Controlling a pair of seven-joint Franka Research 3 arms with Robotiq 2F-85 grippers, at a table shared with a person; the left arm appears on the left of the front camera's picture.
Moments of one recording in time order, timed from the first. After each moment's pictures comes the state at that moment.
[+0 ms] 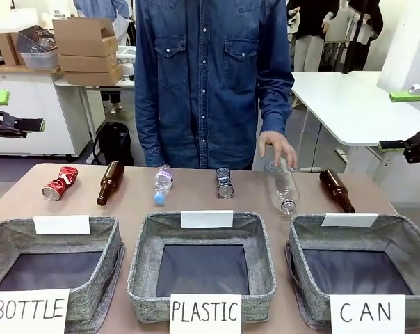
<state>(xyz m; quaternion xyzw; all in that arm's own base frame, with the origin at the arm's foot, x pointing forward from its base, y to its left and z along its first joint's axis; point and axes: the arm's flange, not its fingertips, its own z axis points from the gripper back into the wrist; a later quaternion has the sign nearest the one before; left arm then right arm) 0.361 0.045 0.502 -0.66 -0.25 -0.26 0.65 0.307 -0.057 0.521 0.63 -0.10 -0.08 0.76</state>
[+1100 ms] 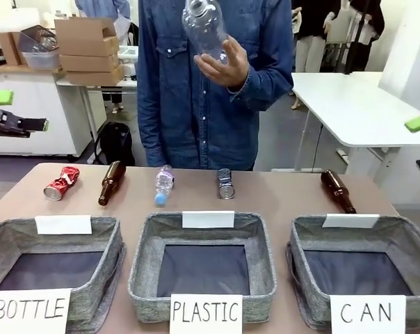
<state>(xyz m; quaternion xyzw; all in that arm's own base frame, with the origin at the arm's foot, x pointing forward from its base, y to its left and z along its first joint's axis) 0.362 0.044 0.502 -0.66 -0.25 -0.27 0.65 0.274 -0.070 0.559 0.46 -0.08 -0.03 0.88</state>
